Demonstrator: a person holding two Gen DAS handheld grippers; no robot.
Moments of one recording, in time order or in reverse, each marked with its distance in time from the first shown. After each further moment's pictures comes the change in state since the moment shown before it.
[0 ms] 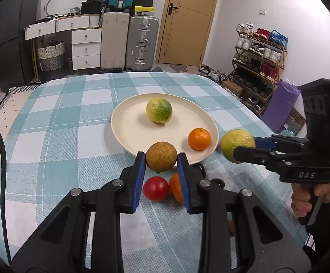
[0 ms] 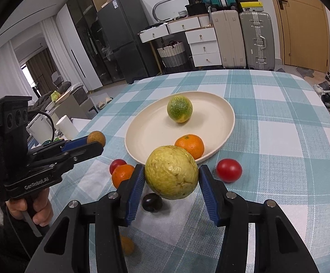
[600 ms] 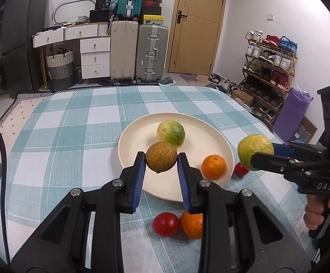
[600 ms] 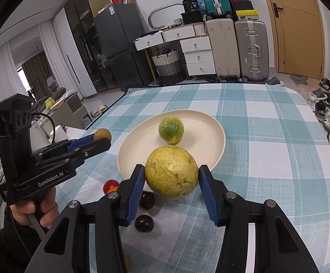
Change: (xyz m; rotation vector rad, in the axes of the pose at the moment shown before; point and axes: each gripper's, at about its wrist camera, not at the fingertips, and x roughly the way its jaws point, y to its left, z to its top) left arm 0.027 0.002 0.033 -0.001 -0.060 0.076; right arm -0.005 -0.006 0.026 0.002 -0.053 -0.051
